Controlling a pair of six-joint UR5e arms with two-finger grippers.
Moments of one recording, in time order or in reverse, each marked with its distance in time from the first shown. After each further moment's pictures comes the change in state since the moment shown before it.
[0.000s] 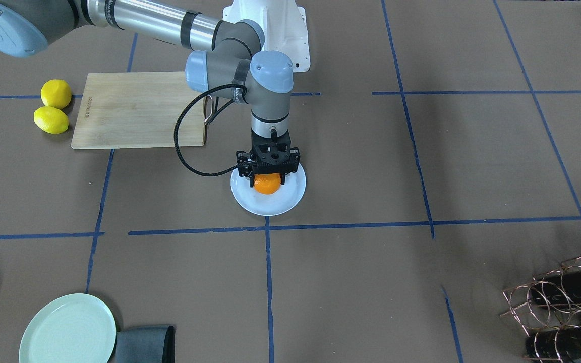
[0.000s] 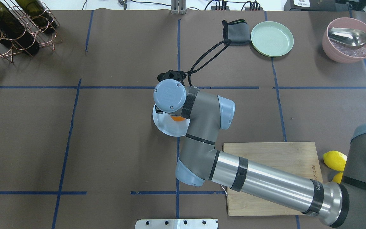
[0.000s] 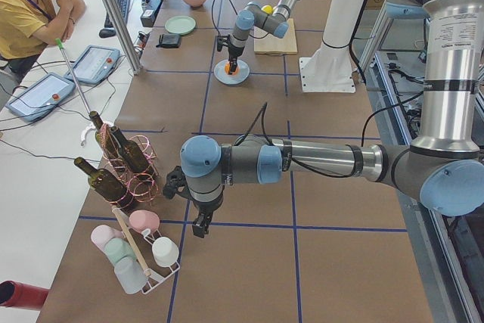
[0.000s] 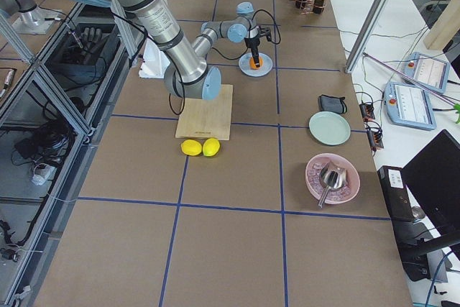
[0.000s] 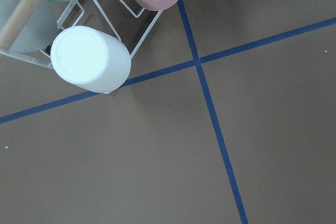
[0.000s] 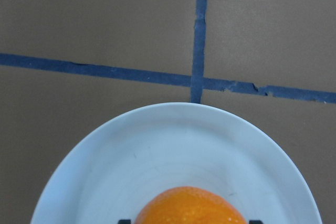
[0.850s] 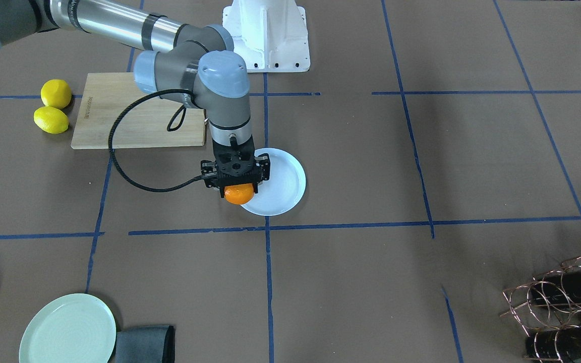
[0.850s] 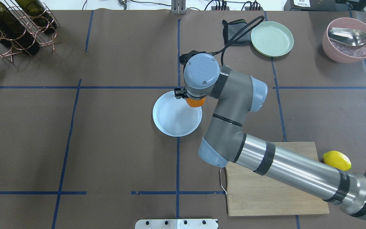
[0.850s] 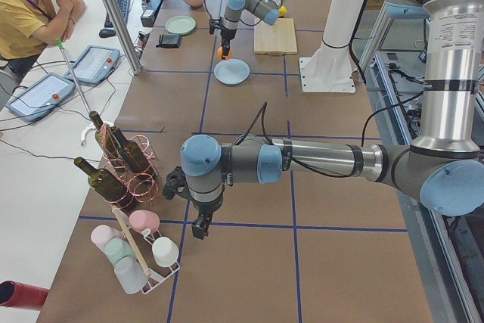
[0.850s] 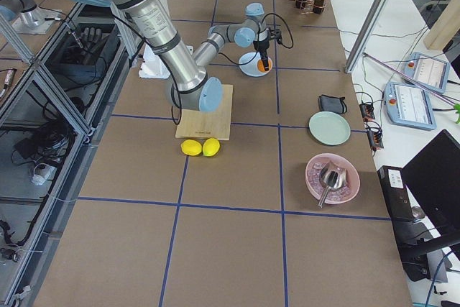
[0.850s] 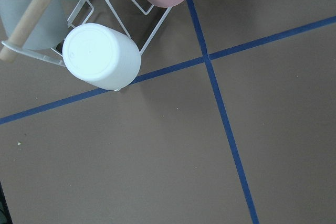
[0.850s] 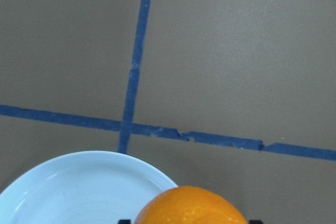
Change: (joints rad) left arm 0.000 0.000 -0.002 0.000 0.018 0.001; right arm 0.085 -0.070 0.088 0.002 0.069 -0.086
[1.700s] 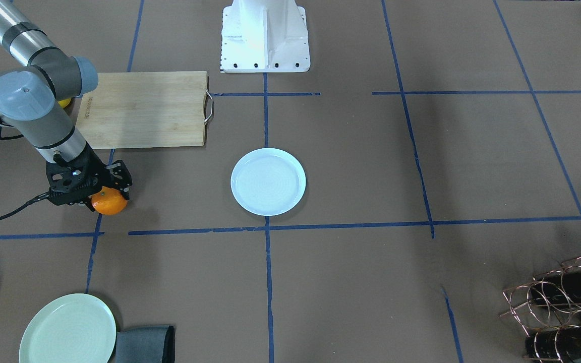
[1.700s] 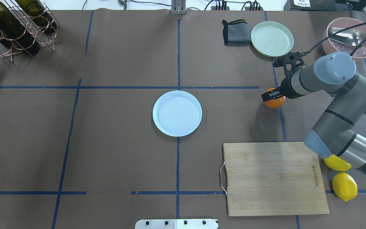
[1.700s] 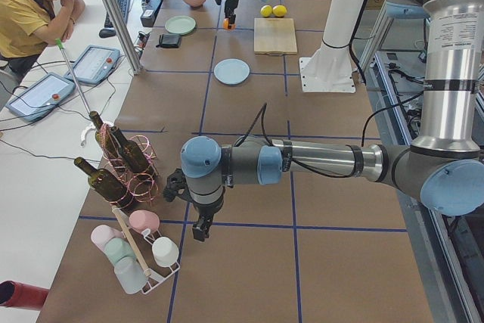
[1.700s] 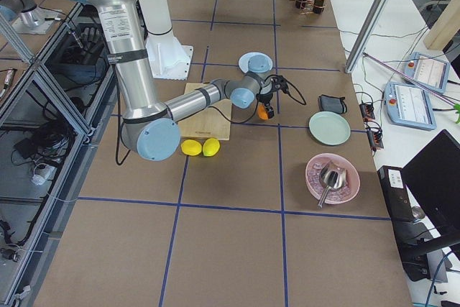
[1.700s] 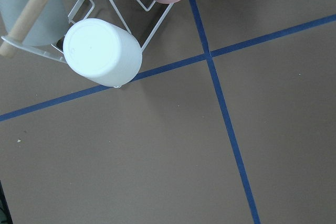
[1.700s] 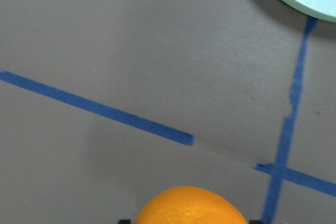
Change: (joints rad) left arm 0.000 0.001 0.005 0.000 0.016 0.001; right arm 0.250 -0.525 0.211 0.369 0.283 -0.330
